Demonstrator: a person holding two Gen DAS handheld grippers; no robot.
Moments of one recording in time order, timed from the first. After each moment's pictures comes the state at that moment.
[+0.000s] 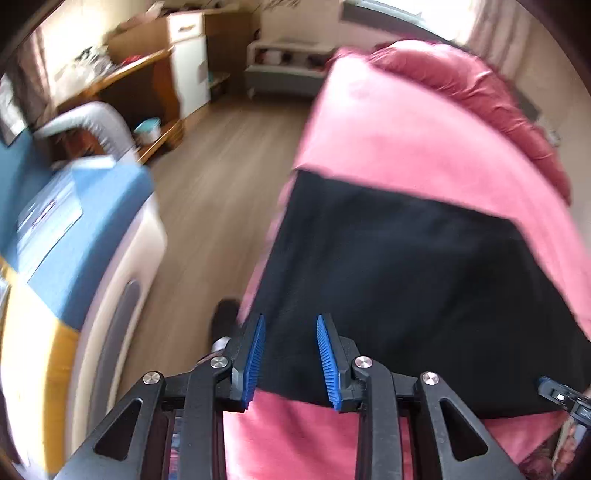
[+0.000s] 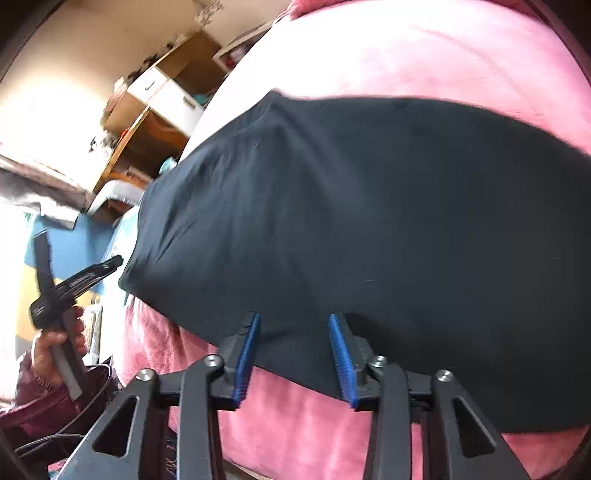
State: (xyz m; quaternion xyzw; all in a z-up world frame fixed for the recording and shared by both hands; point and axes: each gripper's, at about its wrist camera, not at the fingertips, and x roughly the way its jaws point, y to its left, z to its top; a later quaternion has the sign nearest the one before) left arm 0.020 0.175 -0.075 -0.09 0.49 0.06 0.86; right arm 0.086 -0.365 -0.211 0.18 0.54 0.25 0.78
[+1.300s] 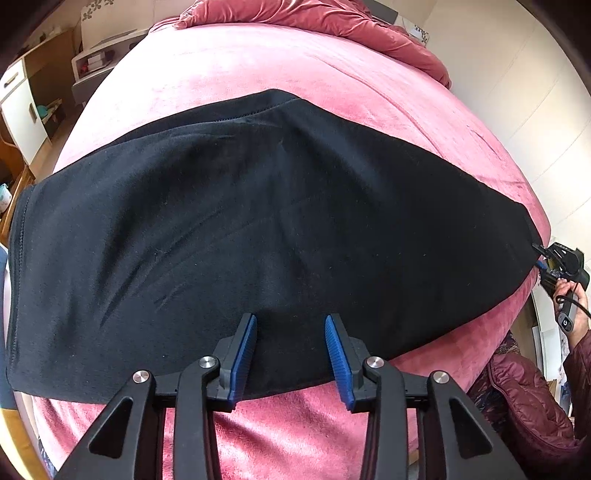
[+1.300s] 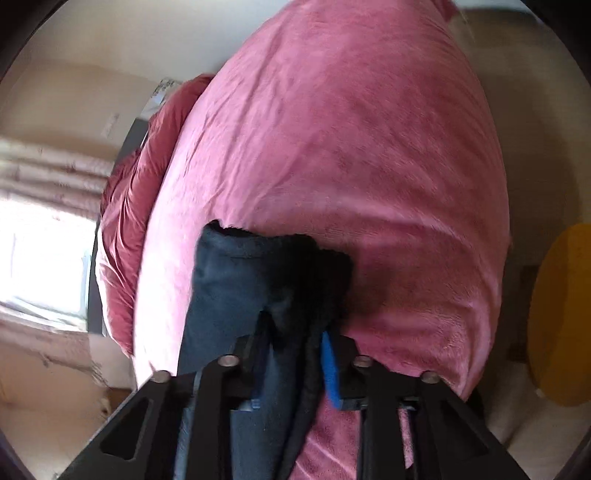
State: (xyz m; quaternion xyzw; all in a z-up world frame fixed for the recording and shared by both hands) left arm 0.023 -0.021 -0.117 0.00 0.56 -0.20 0.81; right arm -0.055 -0.812 -0.276 0.59 0.29 -0.20 0.72
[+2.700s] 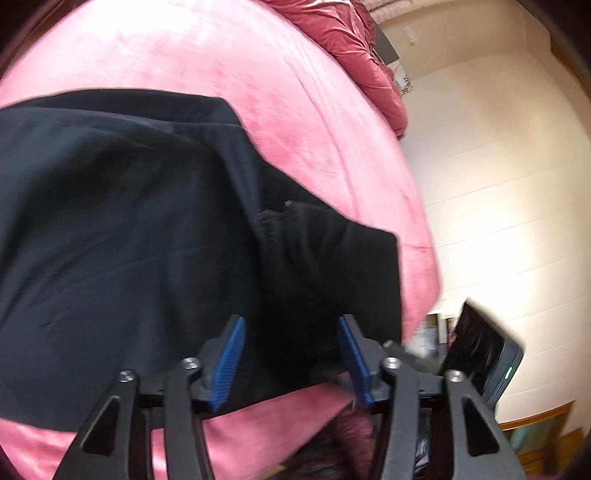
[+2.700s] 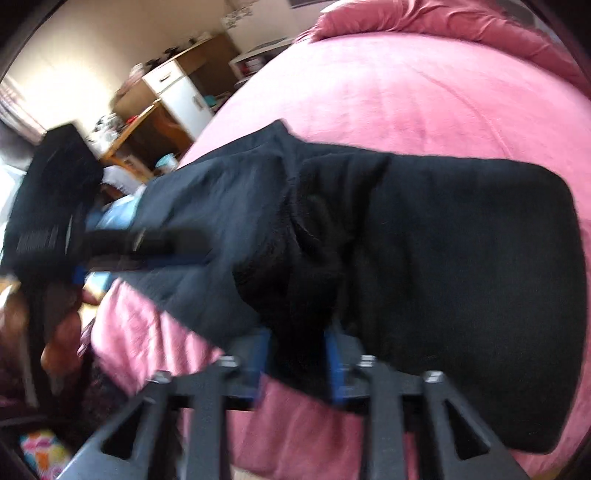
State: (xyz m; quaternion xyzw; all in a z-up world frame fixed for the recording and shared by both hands) left arm 0.086 0.011 -0.101 -0.26 0.58 -0.31 0.70; right arm 0.048 -0.388 -0.181 0.10 0.51 0.27 0.81
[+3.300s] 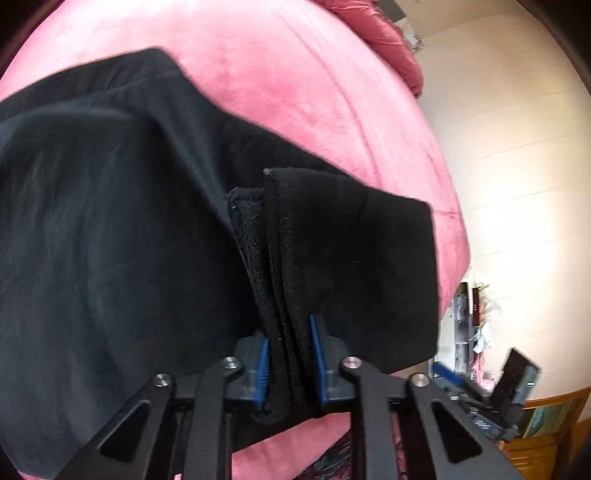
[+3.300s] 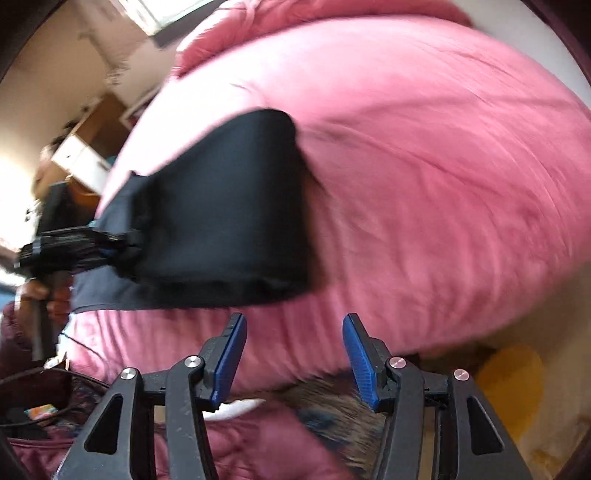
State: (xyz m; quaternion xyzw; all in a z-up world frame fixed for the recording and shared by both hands) left arm 0.115 -0.057 -0.112 -0.18 0.63 -0.31 0.69; right arm -0.051 -0.574 -0.193 0.20 0.54 0.05 0.82
